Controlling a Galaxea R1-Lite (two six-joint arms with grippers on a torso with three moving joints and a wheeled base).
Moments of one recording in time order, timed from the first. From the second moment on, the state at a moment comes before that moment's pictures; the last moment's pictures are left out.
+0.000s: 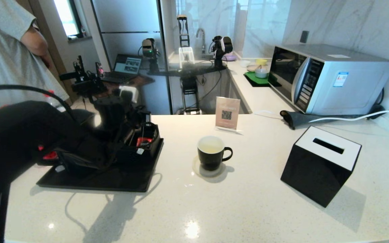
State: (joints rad) left arm -0.22 2.19 -1.11 -1.06 0.16 0.09; right arm 0.01 0.00 0.00 0.00 -0.03 0.04
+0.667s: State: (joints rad) left arm -0.23 1.96 -0.98 -1.06 0.16 0.20; right arm 0.01 0.00 0.00 0.00 -0.03 0.04
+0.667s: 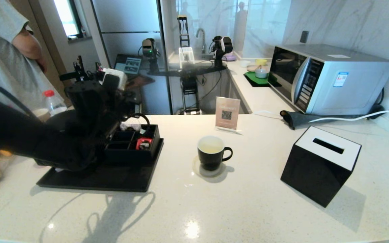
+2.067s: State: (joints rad) left arm -0.28 1.60 -0.75 -1.05 0.04 0.07; right arm 0.01 0.00 0.00 0.00 -0.03 0.04
